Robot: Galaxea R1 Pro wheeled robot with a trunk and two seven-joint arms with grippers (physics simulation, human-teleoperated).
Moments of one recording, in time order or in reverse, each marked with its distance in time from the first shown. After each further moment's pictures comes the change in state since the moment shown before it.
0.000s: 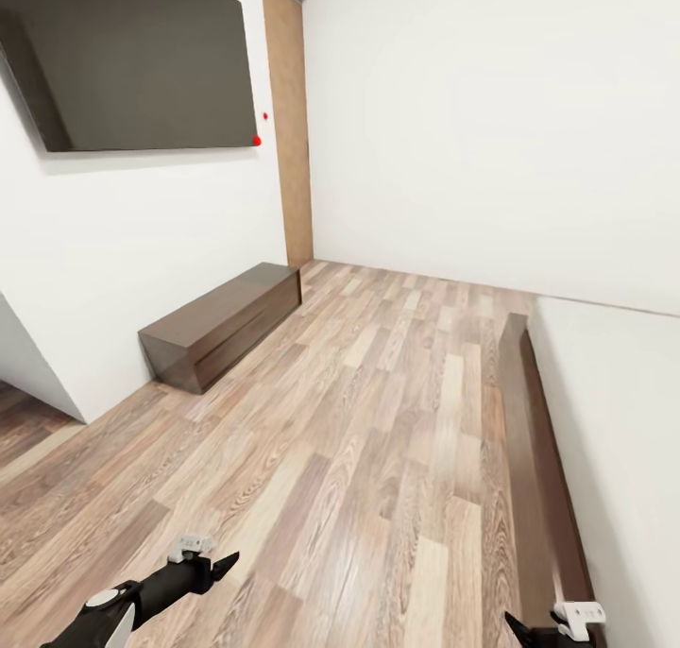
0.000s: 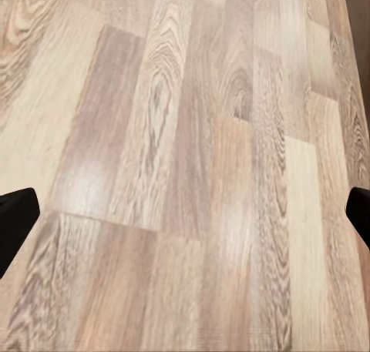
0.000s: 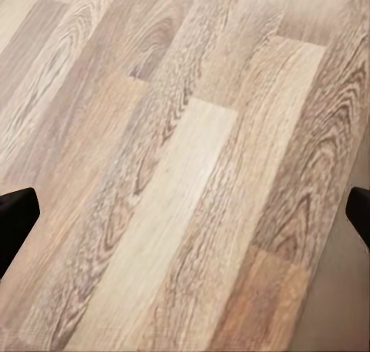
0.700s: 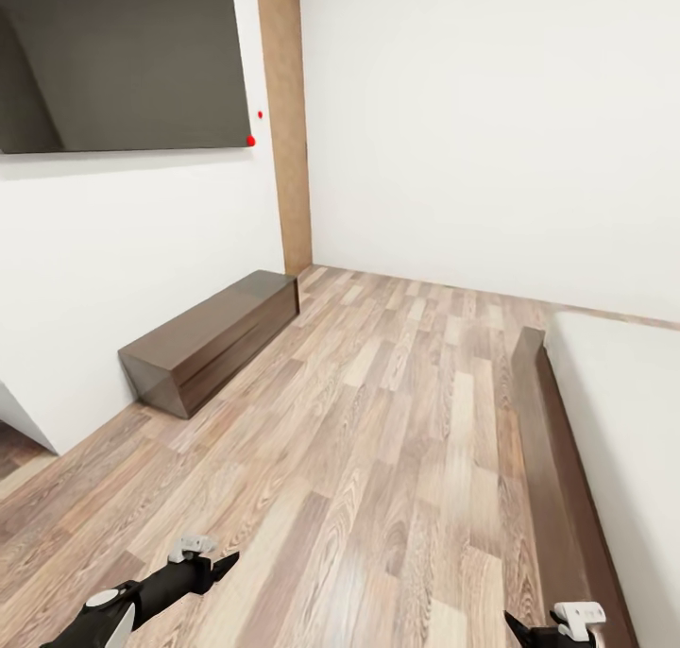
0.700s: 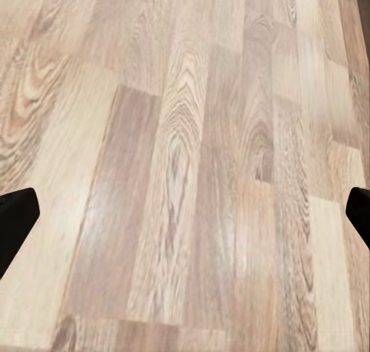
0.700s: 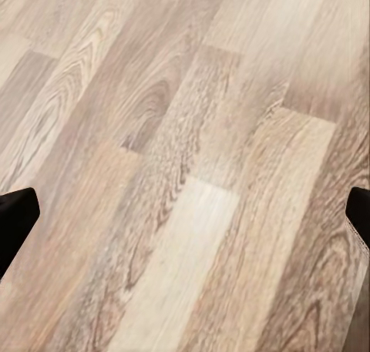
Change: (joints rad) left arm 0.000 0.000 0.000 0.000 0.000 0.000 0.000; right arm 0.000 0.000 0.000 0.000 0.000 0.000 0.000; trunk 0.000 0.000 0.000
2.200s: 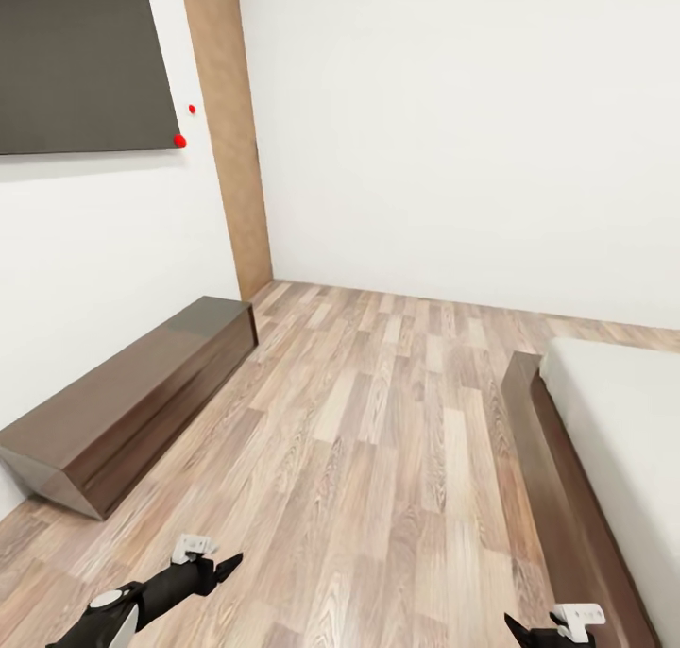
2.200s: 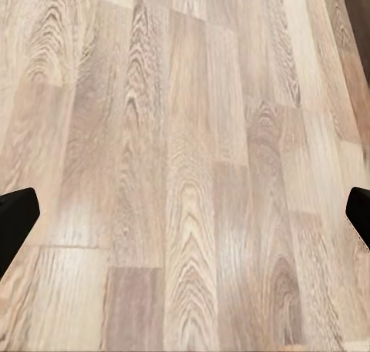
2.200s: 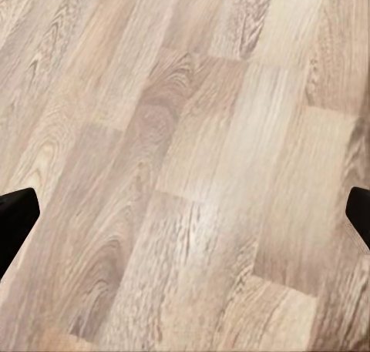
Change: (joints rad) left arm 0.000 -0.009 -0.001 0.006 -0.001 0.000 0.001; right arm 0.000 0.002 0.001 0.005 0.005 -0.002 -0.004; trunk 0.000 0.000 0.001
